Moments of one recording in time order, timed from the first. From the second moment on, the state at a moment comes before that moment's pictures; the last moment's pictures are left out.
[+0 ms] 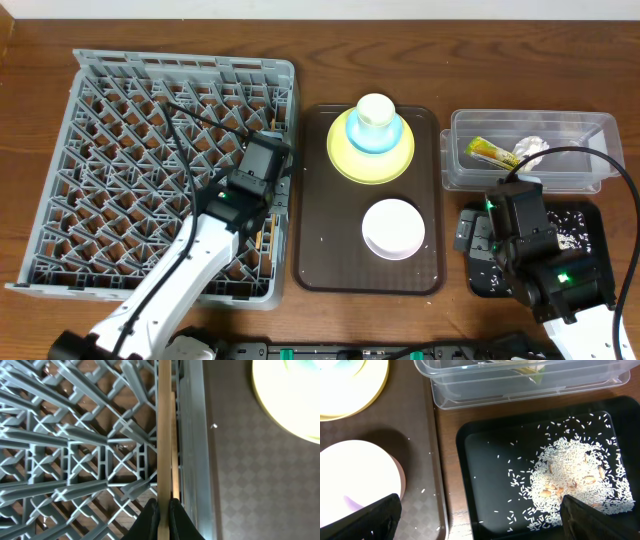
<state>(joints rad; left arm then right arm) -0.43 1.33 0.89 -0.62 -0.22 -0.25 0.31 0.89 0.84 -1.03 0.29 0.44</state>
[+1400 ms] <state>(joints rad) -0.41 1.28 0.89 -0.58 -0.22 -0.25 0.31 0.90 0.84 -1.03 0.29 0.42</state>
